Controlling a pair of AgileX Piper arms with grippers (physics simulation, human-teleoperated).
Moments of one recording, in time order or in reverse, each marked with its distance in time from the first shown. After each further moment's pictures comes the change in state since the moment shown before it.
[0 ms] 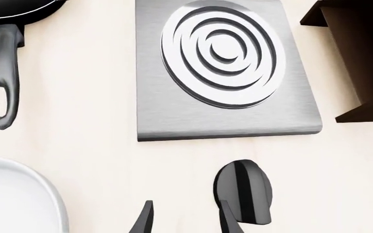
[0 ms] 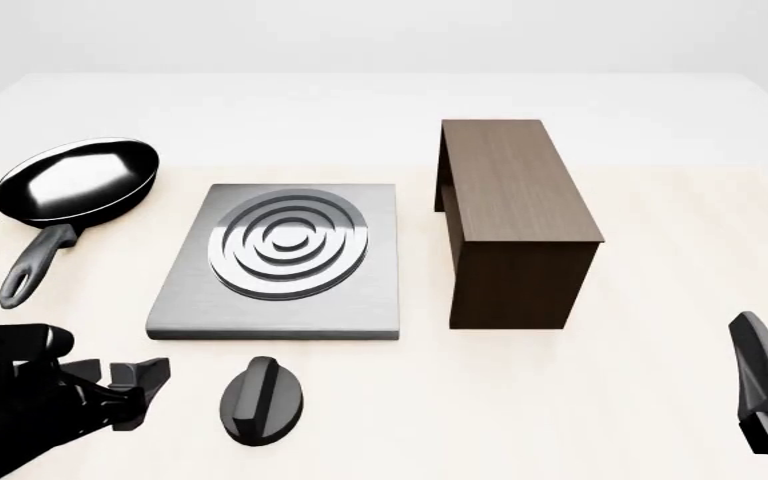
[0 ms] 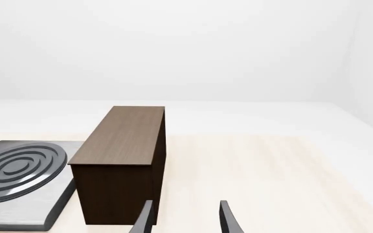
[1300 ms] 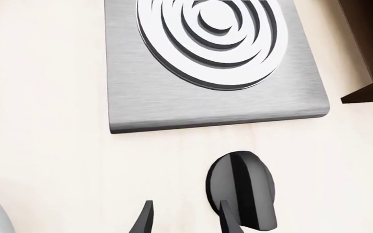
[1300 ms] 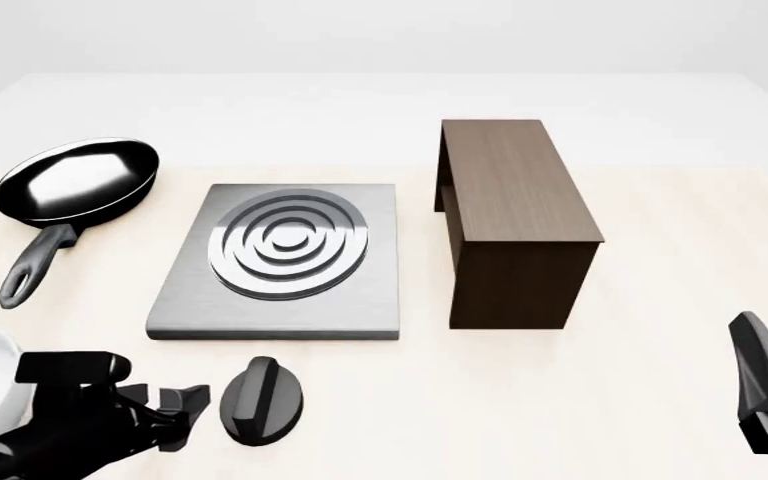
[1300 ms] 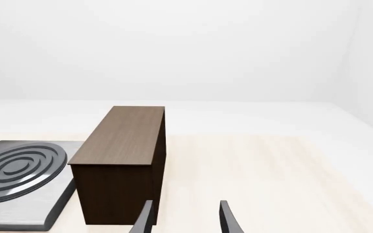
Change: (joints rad) left arm -0.093 0.392 0.110 -0.449 -0.058; right arm 0.000 0.000 0.000 0.000 0.000
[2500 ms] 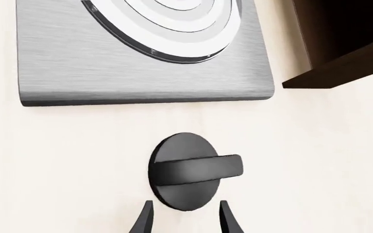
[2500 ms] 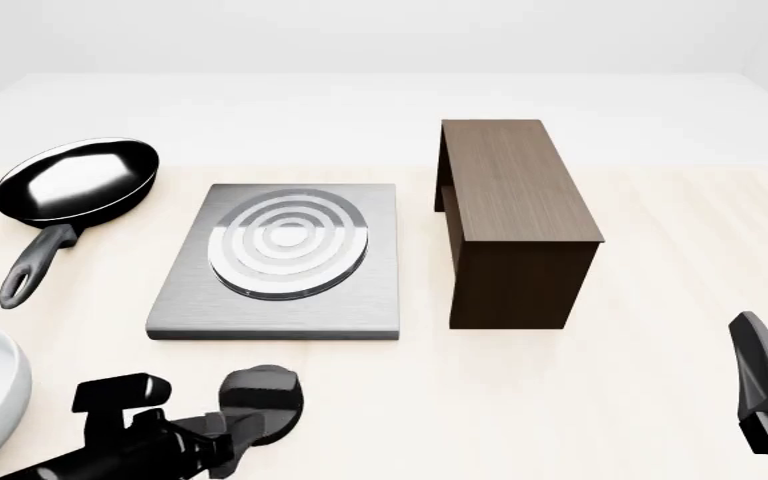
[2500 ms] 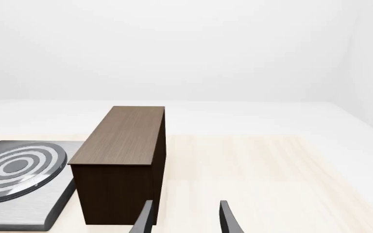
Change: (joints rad) left arm -0.281 0.175 0.033 -0.223 -0.343; right arm 0.000 0.000 0.000 0.000 0.000
